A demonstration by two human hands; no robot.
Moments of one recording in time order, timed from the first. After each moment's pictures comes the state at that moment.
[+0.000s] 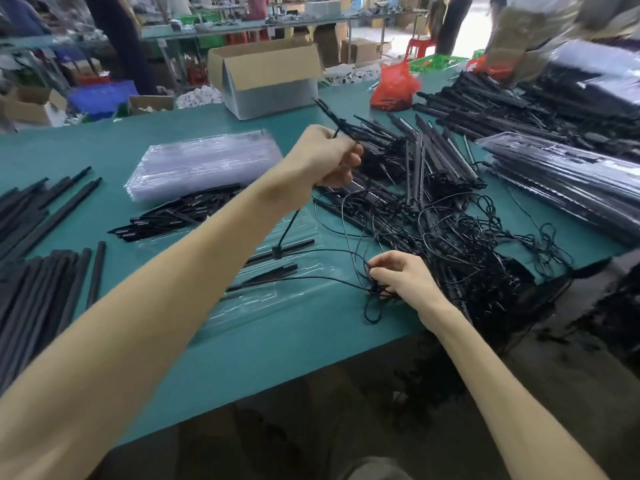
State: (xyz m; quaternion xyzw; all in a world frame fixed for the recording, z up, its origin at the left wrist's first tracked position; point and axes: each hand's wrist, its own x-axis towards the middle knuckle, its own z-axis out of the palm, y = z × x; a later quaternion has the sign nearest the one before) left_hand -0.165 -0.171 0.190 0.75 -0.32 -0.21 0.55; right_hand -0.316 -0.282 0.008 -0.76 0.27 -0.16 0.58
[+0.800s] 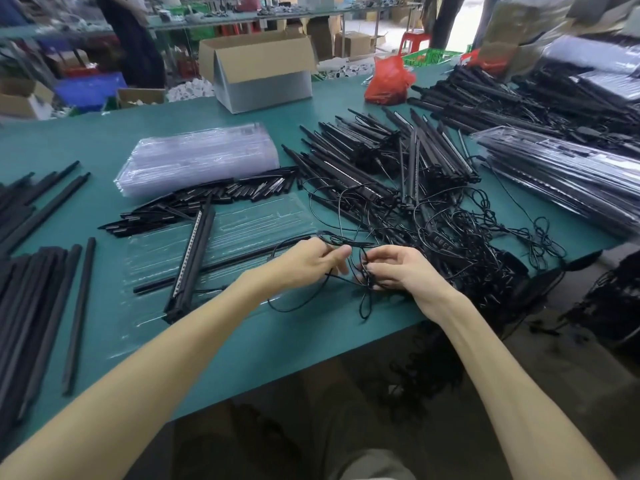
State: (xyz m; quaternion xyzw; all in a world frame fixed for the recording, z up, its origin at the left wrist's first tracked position) left_hand -0.177 -0.126 0.060 0.81 -0.47 -0.24 0.25; right_hand -0.326 -0.287 0.019 -0.67 0.21 -0.09 0.71
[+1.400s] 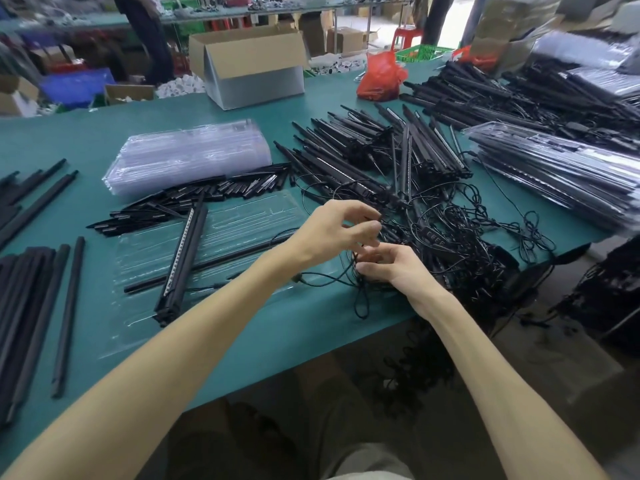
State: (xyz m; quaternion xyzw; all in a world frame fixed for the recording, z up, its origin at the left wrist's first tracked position) left_hand -0.206 -0.158 0.102 0.71 -0.49 -0.23 0.45; right_hand -0.325 -0.287 0.015 -0.71 0.21 -0.14 0.66
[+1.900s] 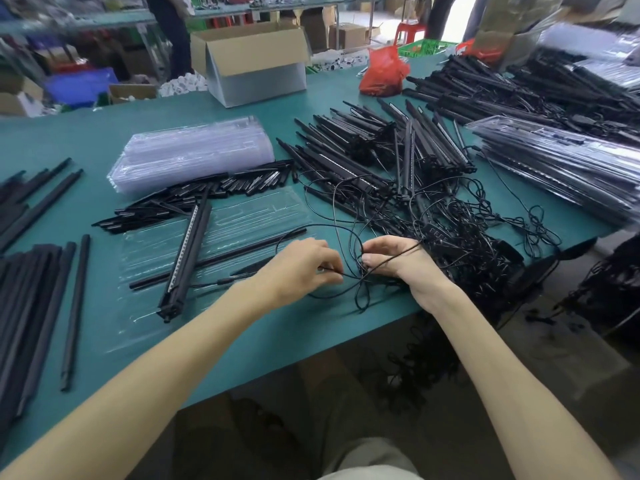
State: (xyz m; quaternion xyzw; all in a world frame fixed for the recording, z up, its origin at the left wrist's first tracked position) left_hand -0.190 -0.108 0.057 0.78 -0.59 -0.11 0.19; right_hand -0.323 -0.289 0.016 -0.66 0.20 -0.14 0.71
